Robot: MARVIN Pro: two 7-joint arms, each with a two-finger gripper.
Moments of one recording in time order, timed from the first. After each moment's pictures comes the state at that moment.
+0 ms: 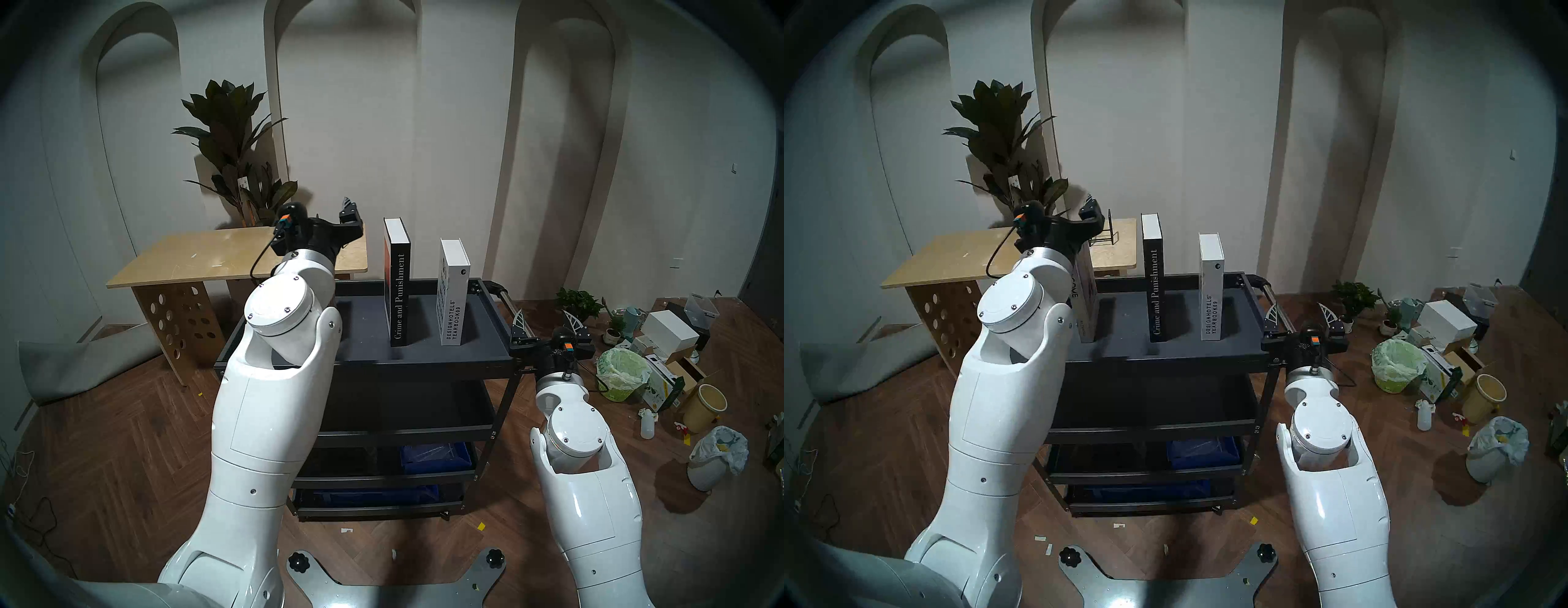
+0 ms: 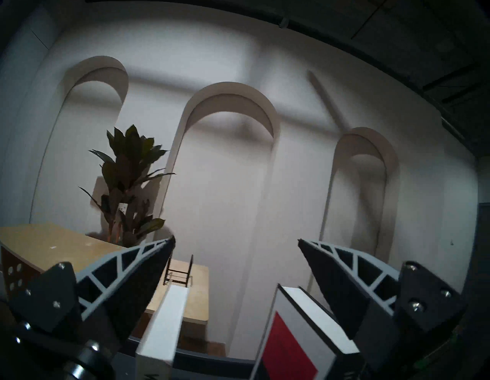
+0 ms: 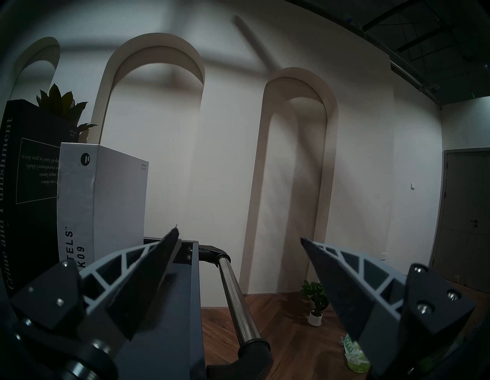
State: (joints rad) left arm 1.28 -1.56 -1.34 -1.91 -0.29 0.32 0.28; right arm -1.66 -1.47 1.61 -1.78 -0.06 -0.04 -0.16
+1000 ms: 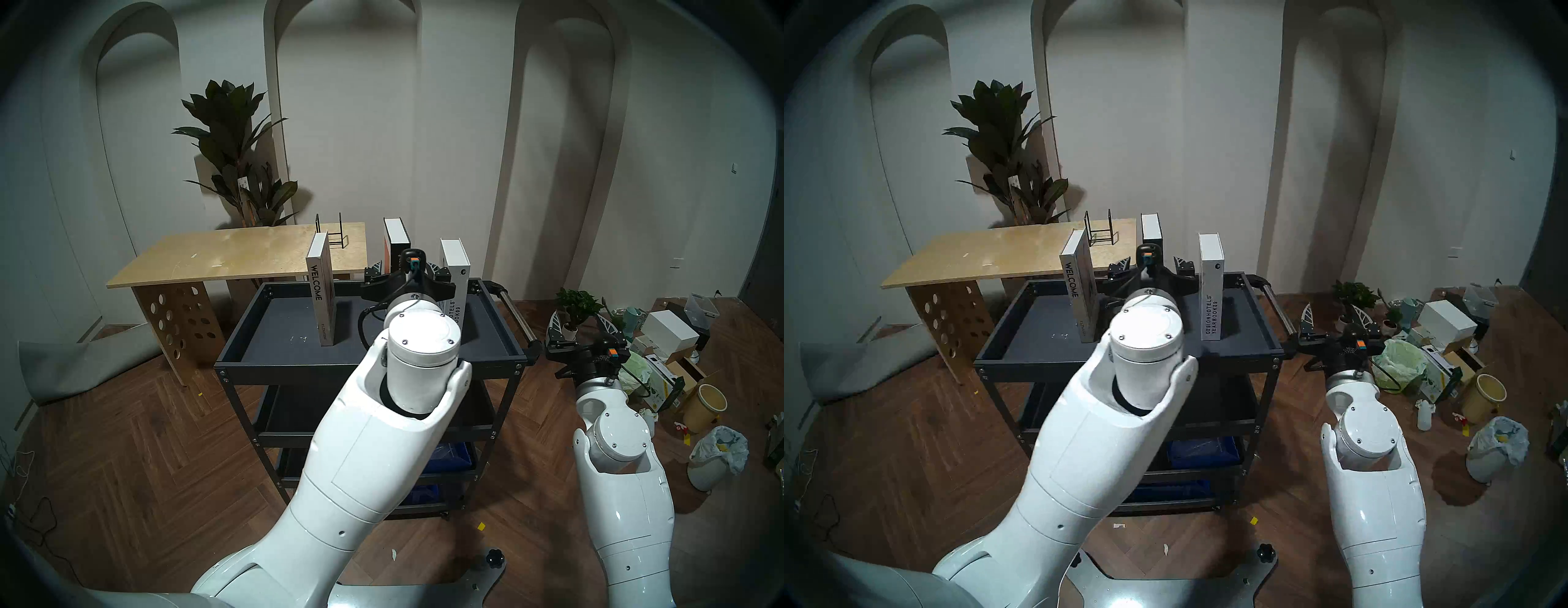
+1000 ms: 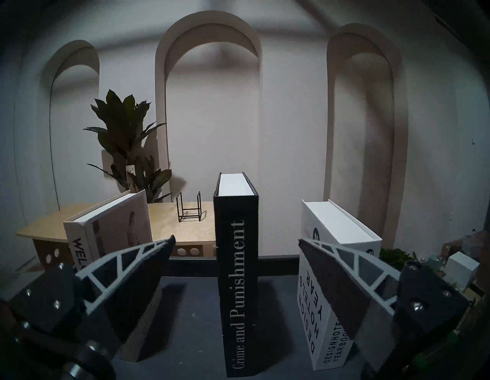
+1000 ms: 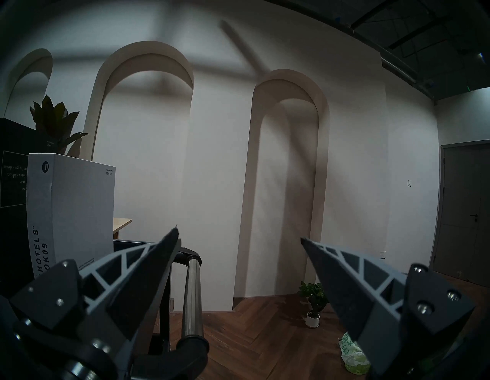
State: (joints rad) left arm 1.24 -1.68 -0.96 -1.72 -0.07 0.52 0.71; right arm -1.71 -1.40 1.77 -1.78 0.09 -0.10 -0.03
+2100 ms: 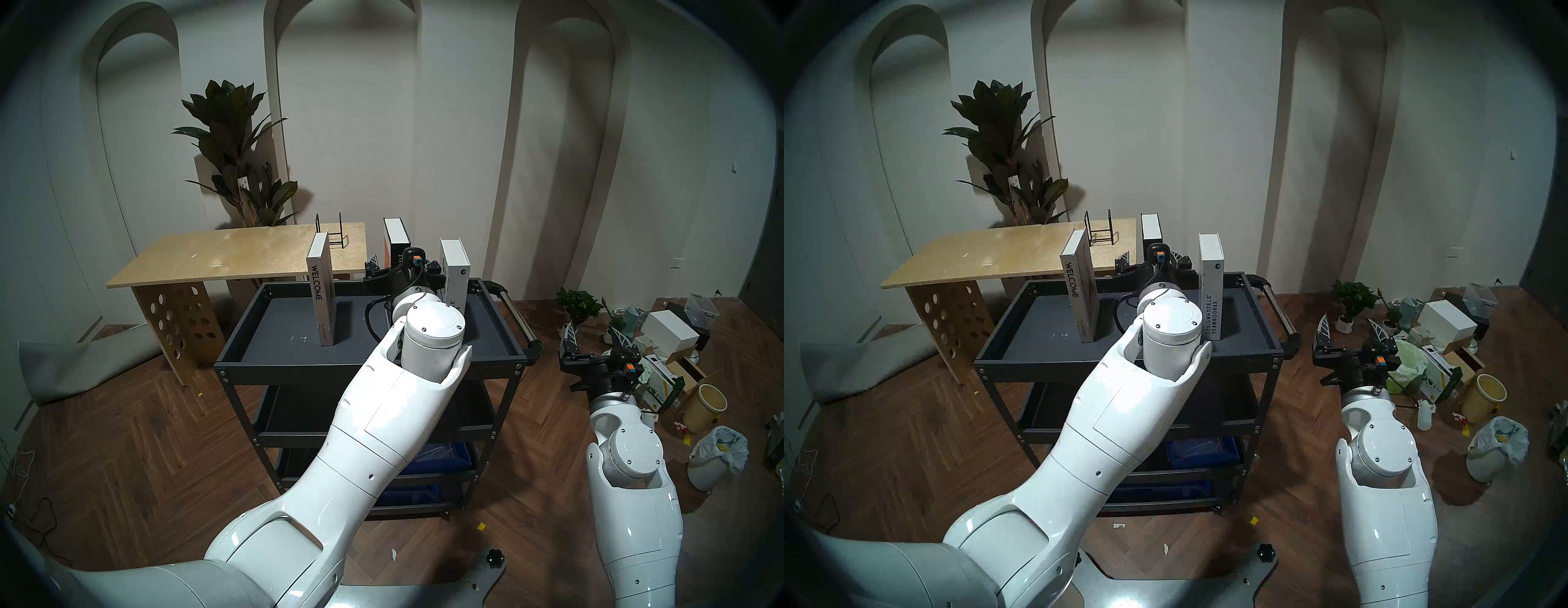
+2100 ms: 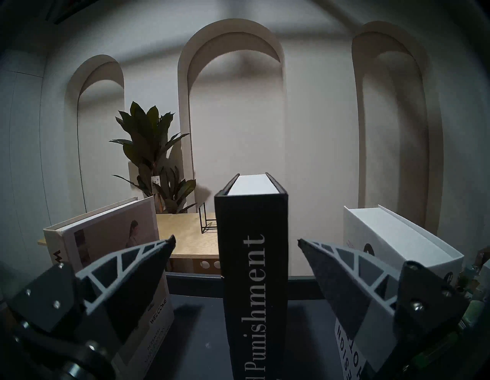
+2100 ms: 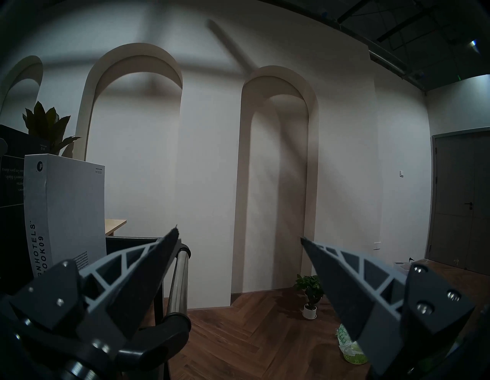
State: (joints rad) left arm 1.08 -1.74 -1.03 -1.39 -0.04 0.32 0.74; right arm -1.77 -1.42 1.82 -1.81 0.14 -0.12 -0.03
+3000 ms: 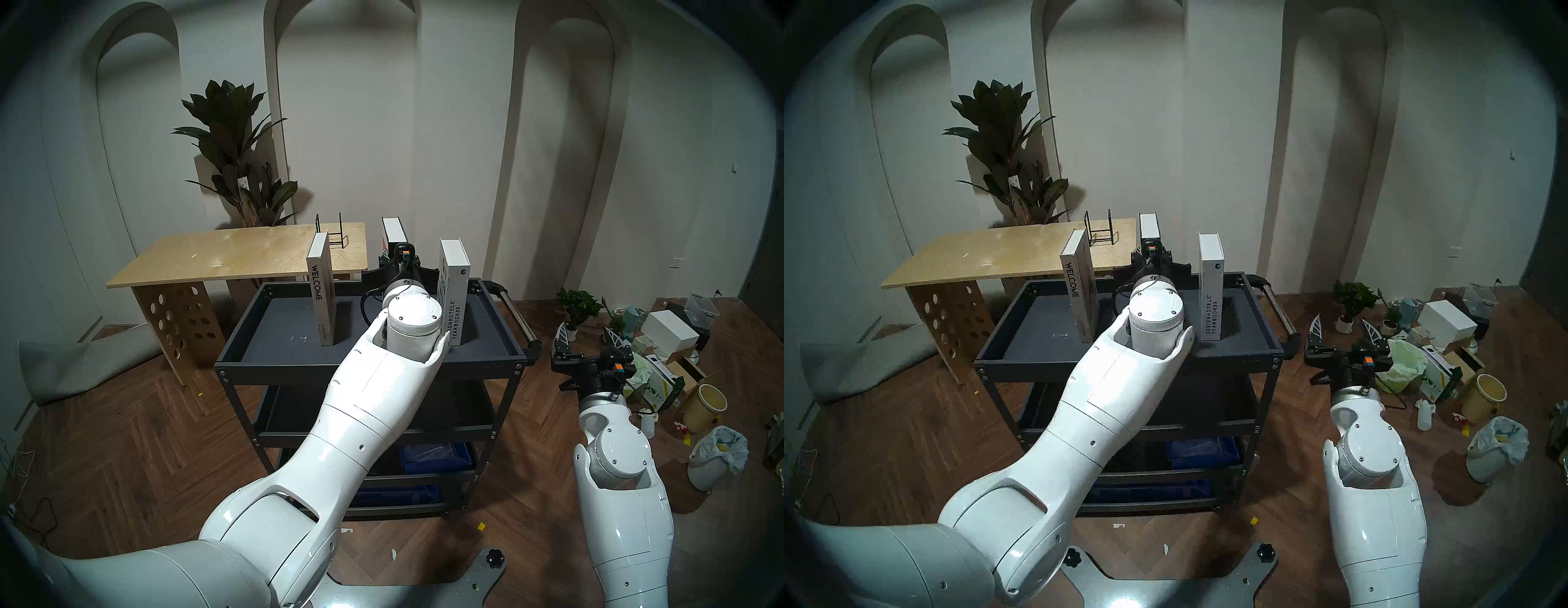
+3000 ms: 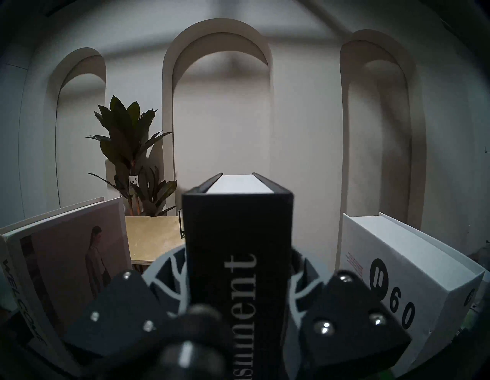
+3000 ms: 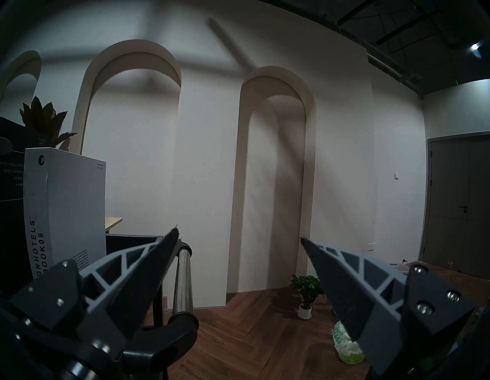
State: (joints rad) left arm 1.01 -1.71 -1.08 -1.28 -0.09 0.22 0.59; right arm -1.76 -1.44 1.77 -1.81 0.07 -0.12 -0.09
